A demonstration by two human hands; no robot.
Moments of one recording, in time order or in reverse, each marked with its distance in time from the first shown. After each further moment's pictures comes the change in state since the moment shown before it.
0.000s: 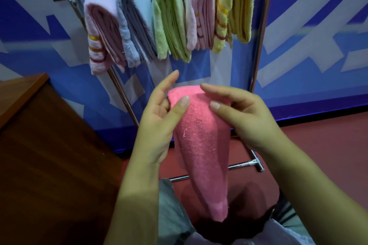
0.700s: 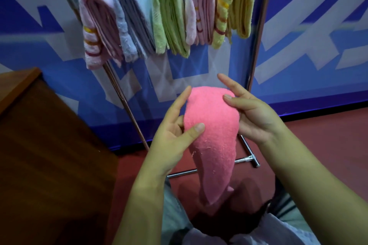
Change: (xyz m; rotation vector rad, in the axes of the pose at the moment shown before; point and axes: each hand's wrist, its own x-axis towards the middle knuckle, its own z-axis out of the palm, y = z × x) left_hand -0.017 -0.041 -0.008 0.043 -0.131 -0.091; right_hand 0.016 0.041 -0.034 0.652 0.047 0.431
